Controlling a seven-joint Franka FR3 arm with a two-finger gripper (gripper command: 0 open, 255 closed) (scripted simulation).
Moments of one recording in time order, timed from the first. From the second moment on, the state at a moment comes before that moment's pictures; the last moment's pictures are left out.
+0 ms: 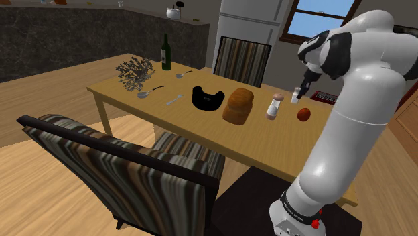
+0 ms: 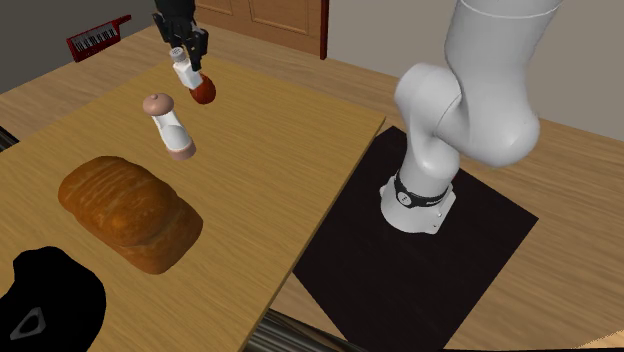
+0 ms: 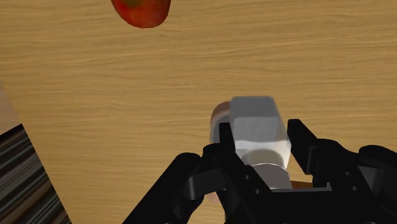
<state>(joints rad) -0.06 0.16 -1.11 -1.92 0.25 2.09 -1.60</state>
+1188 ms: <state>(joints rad) -0.44 0.58 -0.92 -1.59 0.60 2.01 -1.83</state>
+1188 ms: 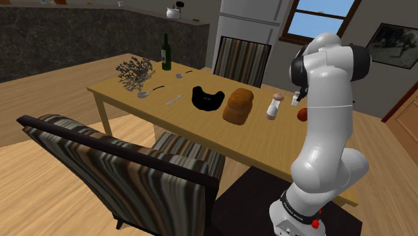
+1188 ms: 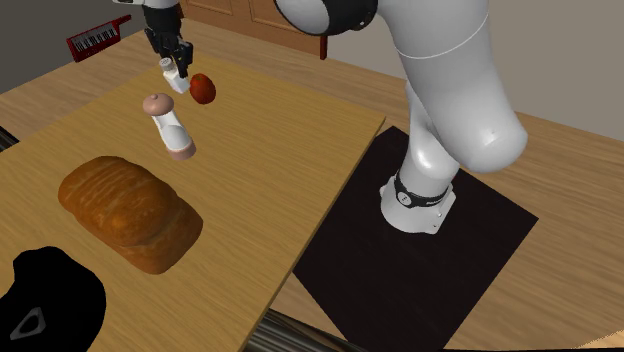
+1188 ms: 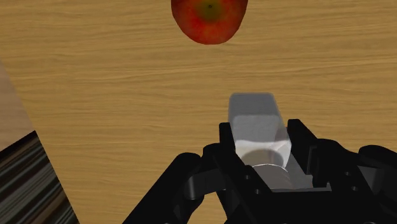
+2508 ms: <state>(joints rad) -0.48 0.69 -0.83 -1.68 0.72 2.19 -1.91</state>
